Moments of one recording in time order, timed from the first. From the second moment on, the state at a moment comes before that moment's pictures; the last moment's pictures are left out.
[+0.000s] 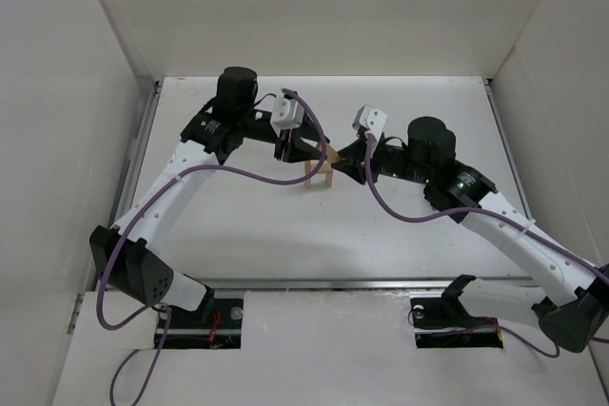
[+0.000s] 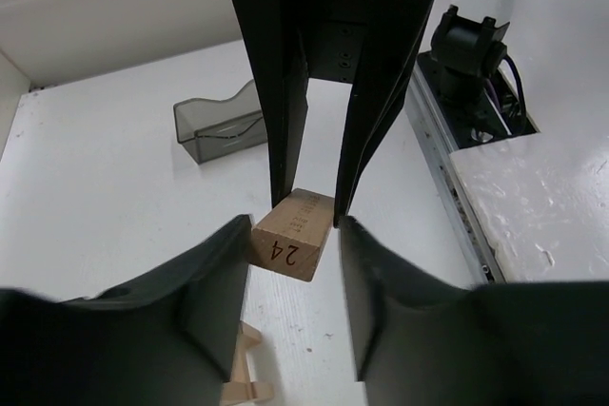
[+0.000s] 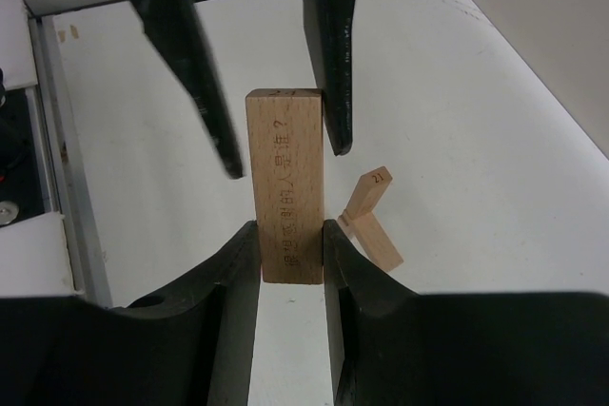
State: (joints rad) left arm -0.47 1.43 1.46 -0.48 1.24 0.58; right arm 0.69 1.12 1.12 -0.22 -0.42 -0.21
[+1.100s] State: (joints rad) left arm -0.61 1.66 1.54 -0.47 0.53 0.50; right arm 0.61 0.88 0.96 -0.22 0.37 0.14
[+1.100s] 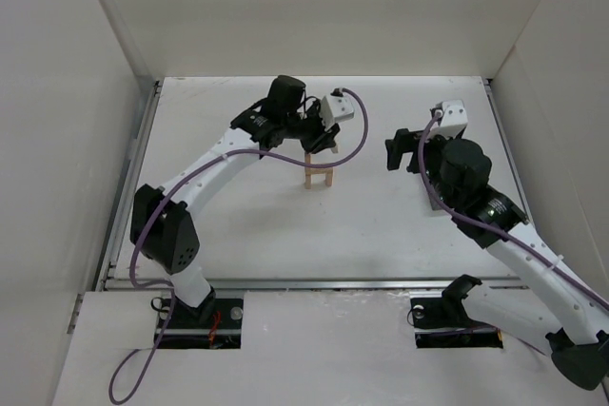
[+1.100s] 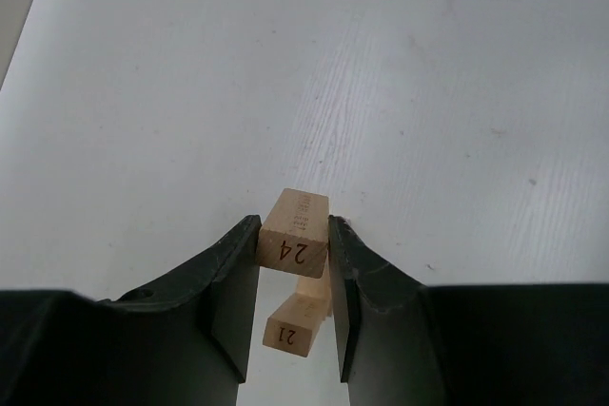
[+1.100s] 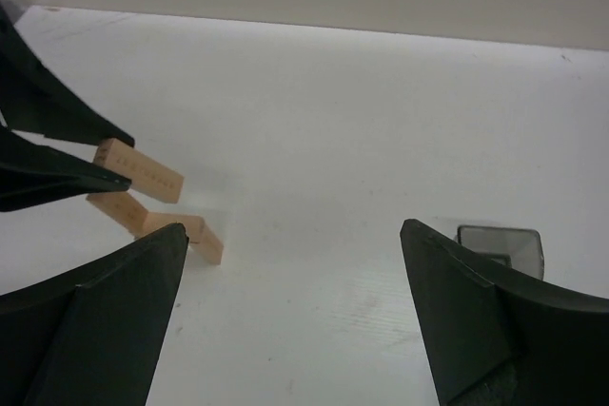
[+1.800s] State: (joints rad) left arm -0.66 1.77 1.51 -0.48 0.38 0.57; right arm 0.58 0.86 0.93 -0.26 0.43 0.20
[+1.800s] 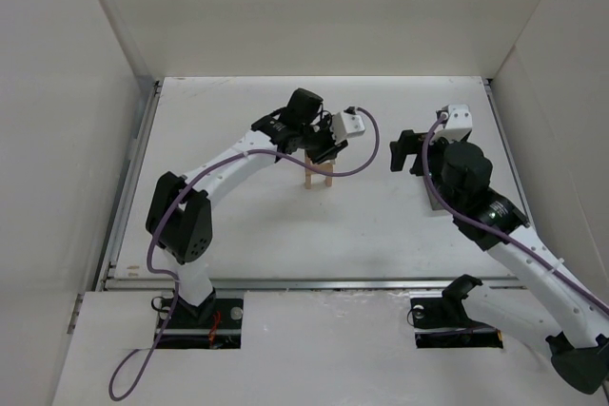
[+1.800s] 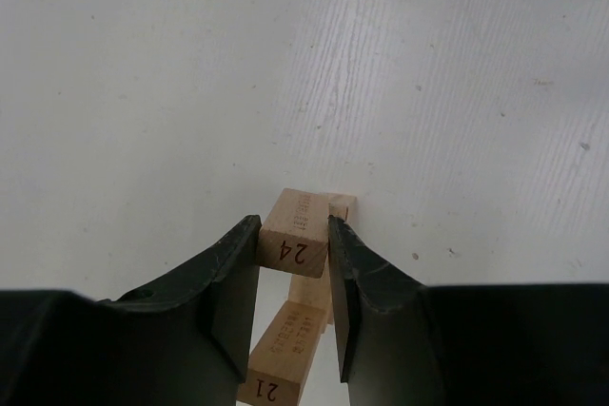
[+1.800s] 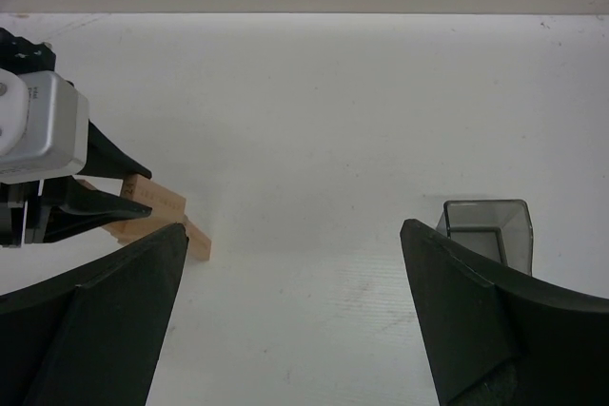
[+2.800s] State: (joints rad) left arm -0.66 1.77 1.51 -0.54 0.40 0.61; right arm 0.58 0.86 0.93 -0.26 0.41 0.19
